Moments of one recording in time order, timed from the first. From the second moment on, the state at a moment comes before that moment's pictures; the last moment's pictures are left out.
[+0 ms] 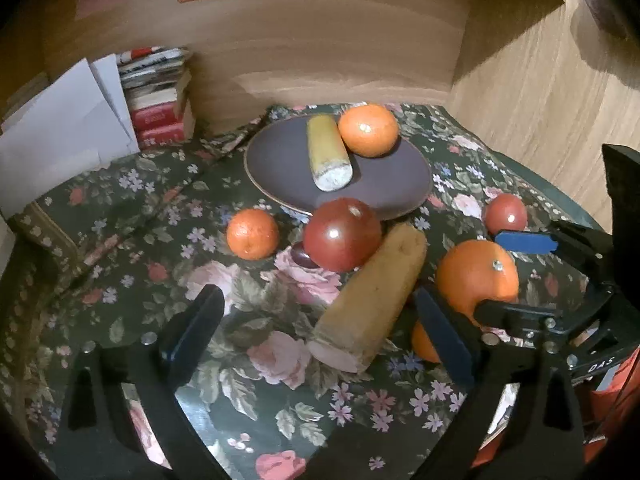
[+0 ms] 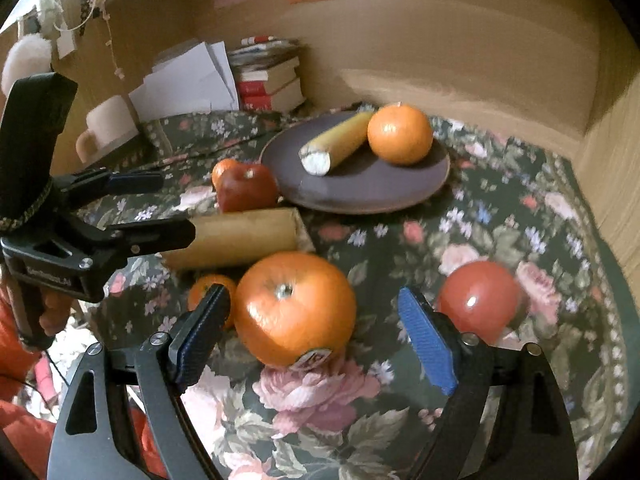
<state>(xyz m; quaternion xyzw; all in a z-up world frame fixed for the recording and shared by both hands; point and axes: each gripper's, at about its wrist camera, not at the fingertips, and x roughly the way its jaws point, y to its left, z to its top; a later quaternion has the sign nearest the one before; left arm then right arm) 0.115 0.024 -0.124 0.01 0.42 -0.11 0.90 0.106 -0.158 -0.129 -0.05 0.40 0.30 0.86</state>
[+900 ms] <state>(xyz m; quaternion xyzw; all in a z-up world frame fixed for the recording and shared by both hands) 0.089 0.027 -0.134 0.02 0.45 -0.16 0.88 0.106 -0.187 -0.134 -0.03 0.42 0.30 0.86</state>
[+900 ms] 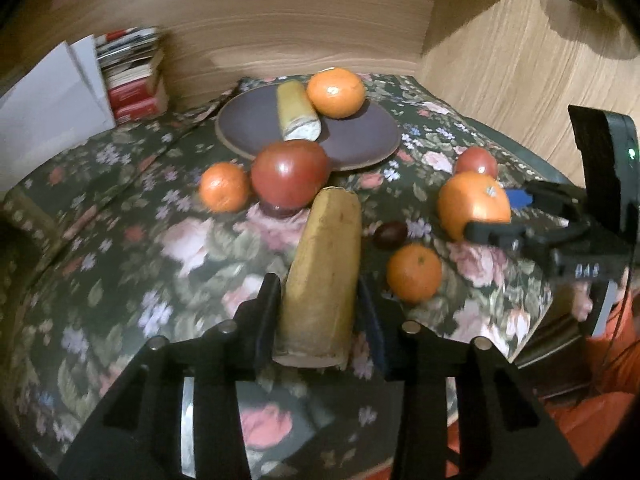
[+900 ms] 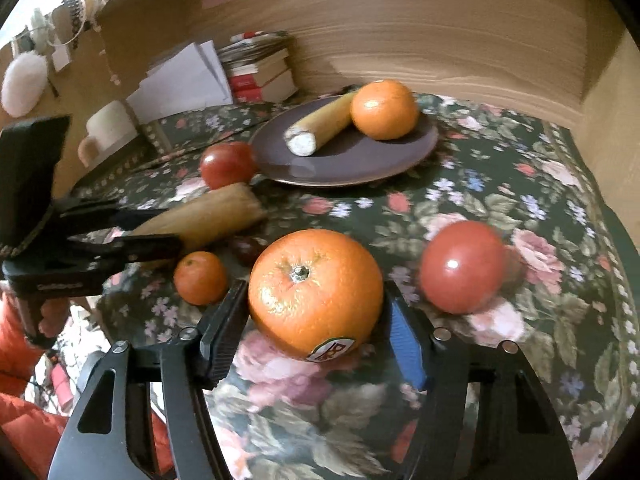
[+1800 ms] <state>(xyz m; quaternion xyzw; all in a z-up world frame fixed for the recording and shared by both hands) 0.098 0.027 -0.142 0.04 0.44 -0.11 0.89 0.117 -0.178 -0.141 -0.04 0.42 0.30 0.86</state>
